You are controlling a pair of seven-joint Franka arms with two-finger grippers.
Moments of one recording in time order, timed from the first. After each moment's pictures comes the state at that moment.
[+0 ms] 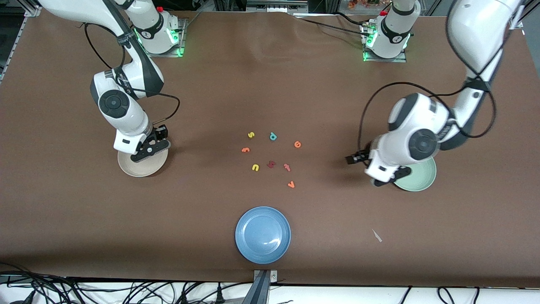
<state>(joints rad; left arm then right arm) 0.15 0.57 -0.58 -1.68 0.14 2.00 -0.88 -0.11 0.31 0.34 -2.14 -0.29 2.33 -0.07</state>
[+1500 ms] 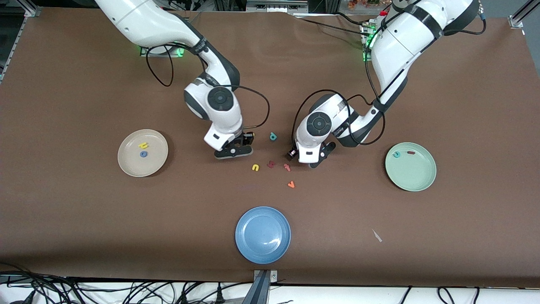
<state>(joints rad) -0.17 0.81 -0.52 -1.70 0.28 2.34 -1.59 0.34 0.67 0.37 -1.76 -0.46 2.39 0.82</state>
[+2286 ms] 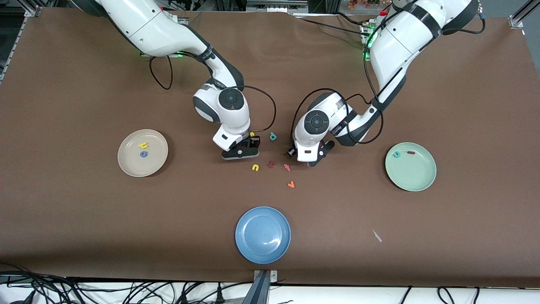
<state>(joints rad) -0.18 0.81 -0.52 -1.70 0.29 2.33 -1.61 0.36 0.72 0.36 -1.74 -0.51 2.46 0.90</state>
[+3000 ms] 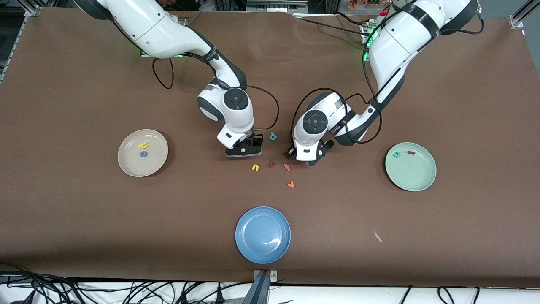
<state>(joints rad) -0.19 0.81 -0.51 -1.70 0.29 2.32 -1.60 0.38 0.74 0.36 -1.74 -0.51 2.46 0.94</state>
